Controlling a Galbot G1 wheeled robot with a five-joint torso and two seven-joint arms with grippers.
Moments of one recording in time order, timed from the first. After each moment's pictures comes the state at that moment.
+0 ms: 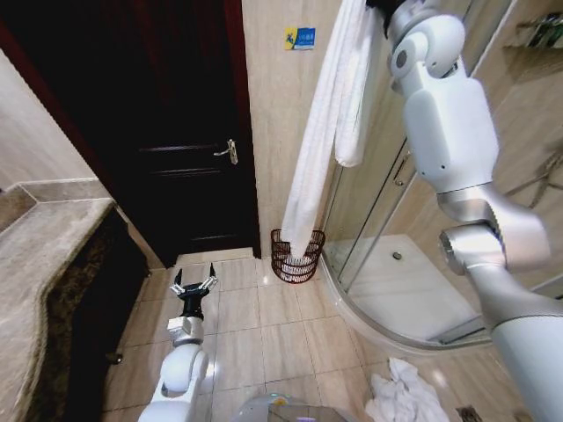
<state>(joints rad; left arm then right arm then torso) 1.53 -1.48 -0.58 -1.96 -0.15 -0.16 -0.21 0.42 1.22 -0.02 1.16 0.68 -0.28 0.13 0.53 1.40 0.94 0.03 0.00</state>
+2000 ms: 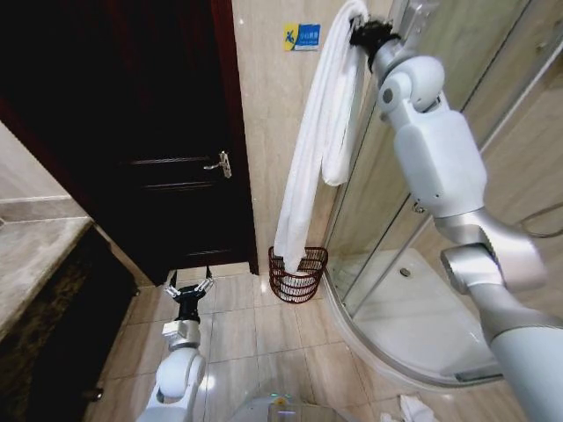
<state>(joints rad) 1.56 -1.47 -0.60 -1.98 -0.16 -0.18 -0.22 0.27 1.17 -0.05 1.32 0.72 -0.30 0.17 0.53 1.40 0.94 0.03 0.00</state>
